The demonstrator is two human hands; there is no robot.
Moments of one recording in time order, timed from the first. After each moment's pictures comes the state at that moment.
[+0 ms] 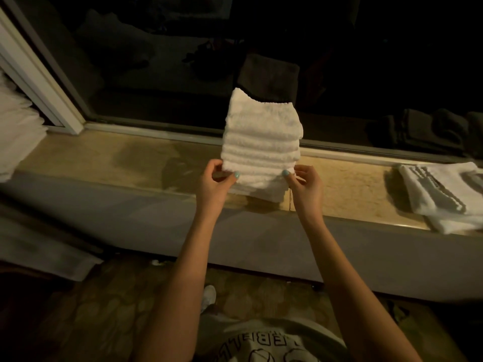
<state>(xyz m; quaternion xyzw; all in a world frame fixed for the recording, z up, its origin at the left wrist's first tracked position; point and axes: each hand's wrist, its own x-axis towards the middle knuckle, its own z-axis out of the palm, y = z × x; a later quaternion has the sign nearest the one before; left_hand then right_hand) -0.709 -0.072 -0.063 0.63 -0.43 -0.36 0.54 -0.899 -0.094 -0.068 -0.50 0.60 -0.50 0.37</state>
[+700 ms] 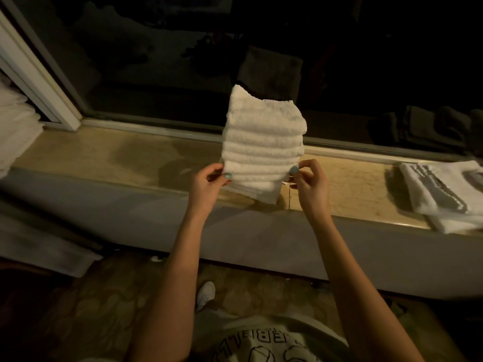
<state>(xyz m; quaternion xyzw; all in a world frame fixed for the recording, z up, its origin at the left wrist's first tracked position) -0.698 -0.074 -0.067 0.58 -0.42 -0.41 0.56 -0.913 -0.094 -0.060 -0.55 0.54 -0.50 0.39</state>
